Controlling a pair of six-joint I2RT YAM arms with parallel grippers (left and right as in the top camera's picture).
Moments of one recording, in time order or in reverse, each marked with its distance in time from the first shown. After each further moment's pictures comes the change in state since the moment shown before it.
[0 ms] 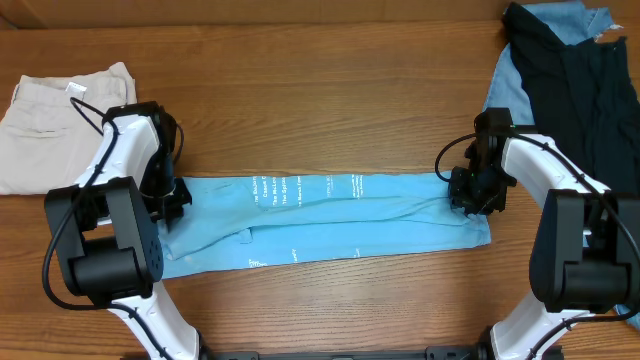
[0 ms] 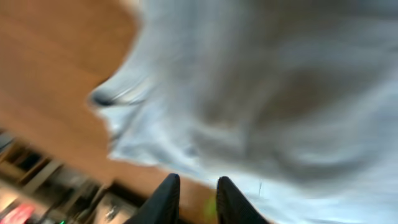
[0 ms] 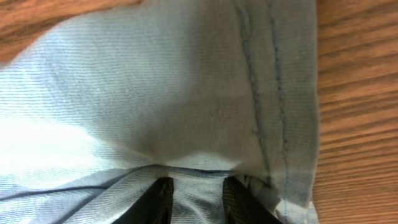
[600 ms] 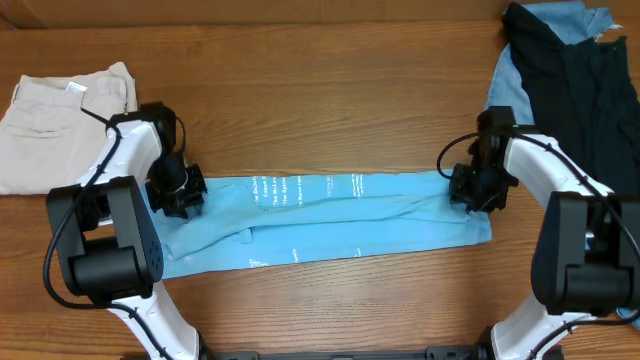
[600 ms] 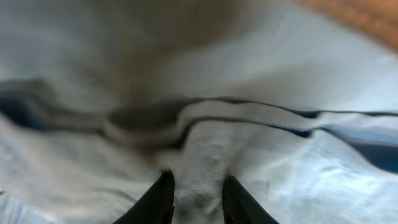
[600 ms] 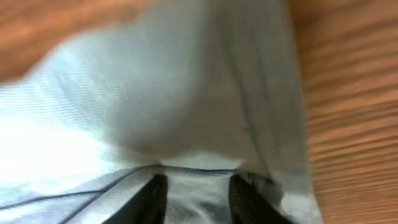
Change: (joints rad) left arm 0.000 0.000 -0.071 0.235 0.256 0.115; right arm -0.018 -0.031 0.000 0.027 -0.007 0.040
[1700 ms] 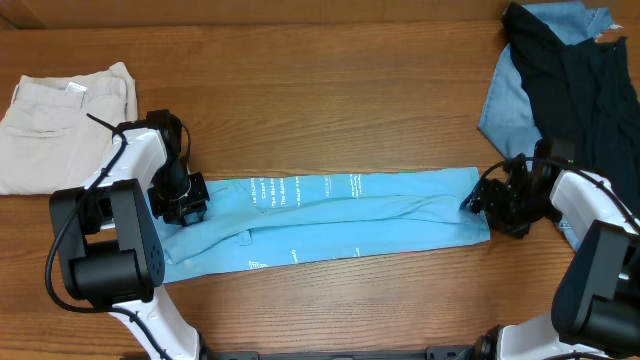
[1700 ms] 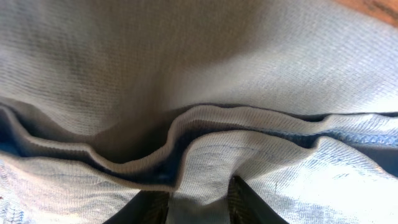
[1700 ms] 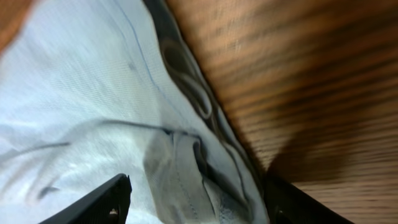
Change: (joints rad) left arm -0.011 -0.021 -0.054 0.035 -0.047 -0.001; right arm -0.247 -0.142 -0.222 0.109 -0.278 -0.148
